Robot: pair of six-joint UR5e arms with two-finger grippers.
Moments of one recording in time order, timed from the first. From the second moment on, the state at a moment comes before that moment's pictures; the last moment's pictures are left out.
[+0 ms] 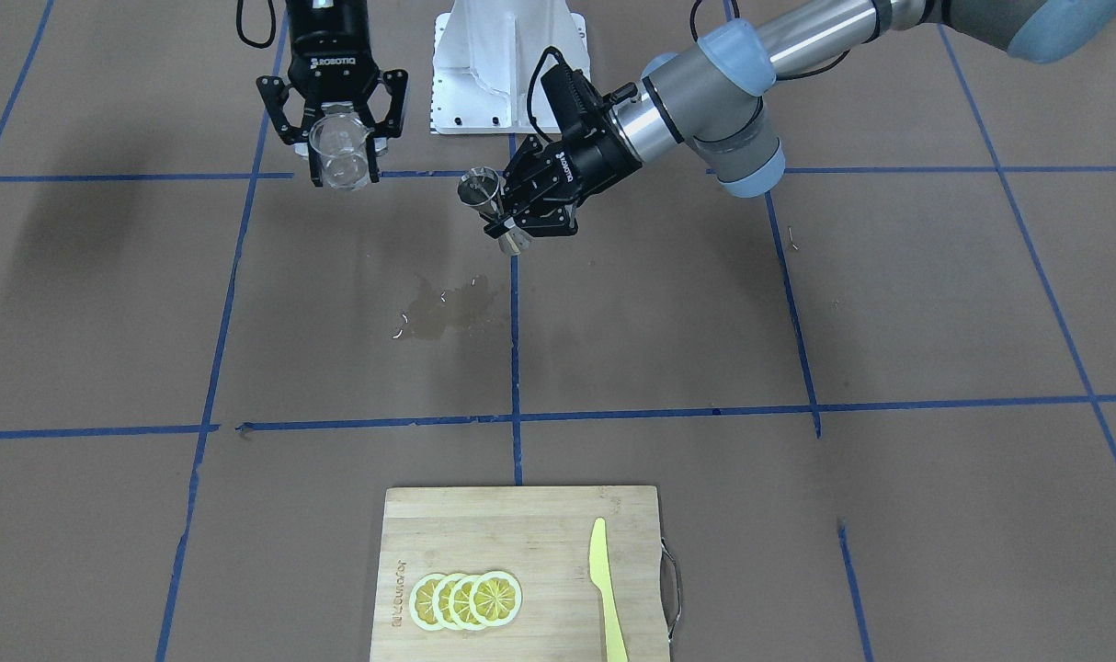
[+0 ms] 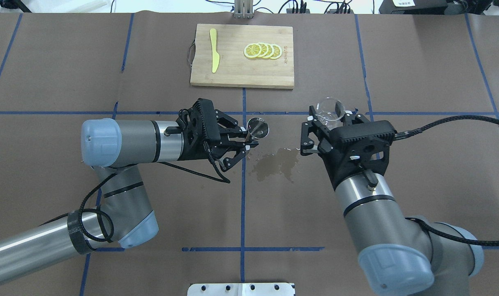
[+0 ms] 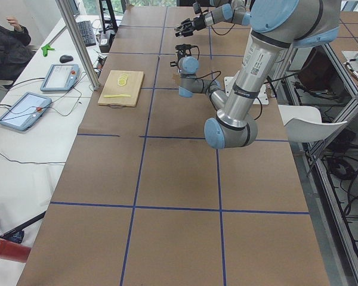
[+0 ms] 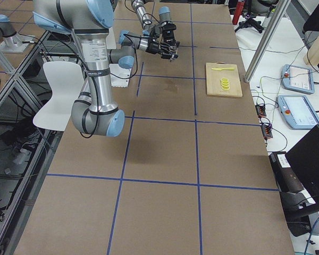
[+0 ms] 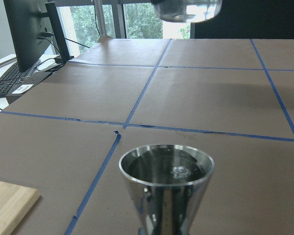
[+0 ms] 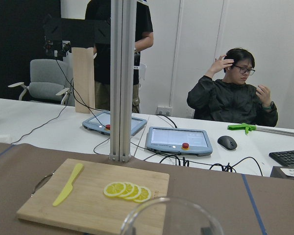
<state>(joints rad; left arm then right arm) -0.51 -2.15 -1.57 -2.81 -1.81 -0.17 0.19 -1.37 2.18 -1.21 0.54 1.05</state>
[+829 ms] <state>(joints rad) -0.52 -2.12 -1.62 -2.94 -1.72 -0.32 0.19 -1.75 1.93 -0.55 0.58 1.03</state>
